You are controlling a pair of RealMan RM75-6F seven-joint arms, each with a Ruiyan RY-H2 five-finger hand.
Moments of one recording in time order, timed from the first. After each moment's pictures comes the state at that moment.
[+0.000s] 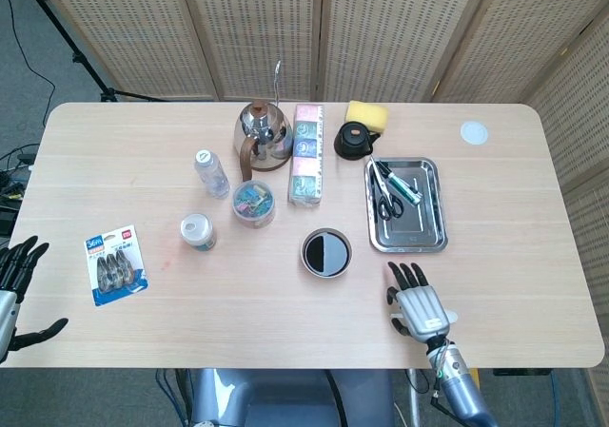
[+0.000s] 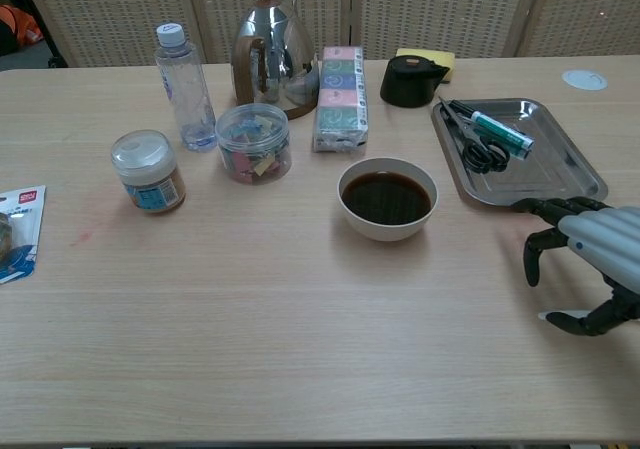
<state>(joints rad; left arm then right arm) -0.02 -0.94 0.02 -1.86 1.60 1.54 0.00 0.30 -1.60 0.03 -1.55 -1.32 1.15 -0.51</state>
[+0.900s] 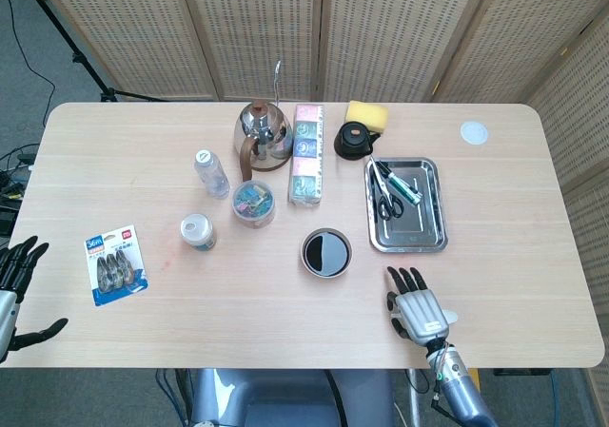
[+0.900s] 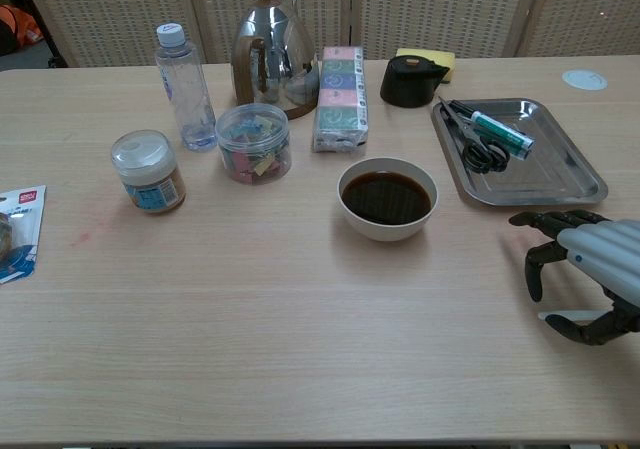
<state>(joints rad) -0.02 -0.94 0.02 -1.86 1.60 1.54 0.00 0.31 -1.60 0.00 -1.54 -1.30 1.14 -0.50</state>
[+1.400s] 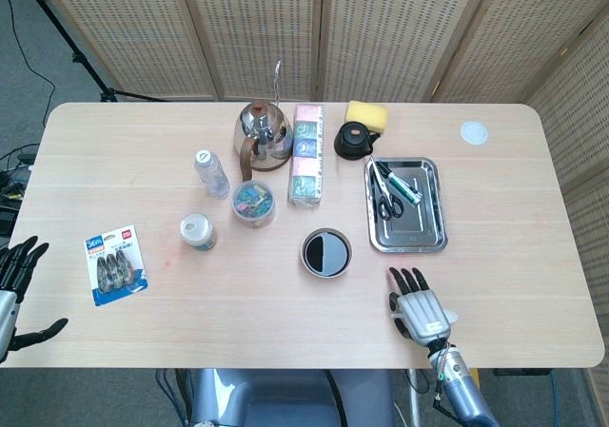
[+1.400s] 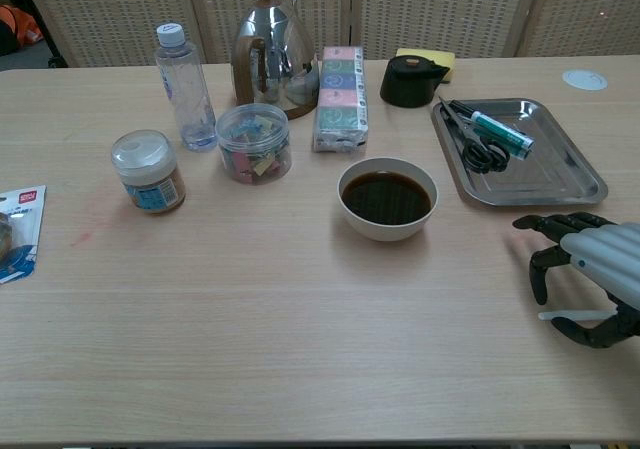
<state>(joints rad) -0.02 -0.94 0.02 -1.86 1.60 1.54 0.00 0.31 -1.60 -0.01 -1.51 -1.31 1.15 -0.50</state>
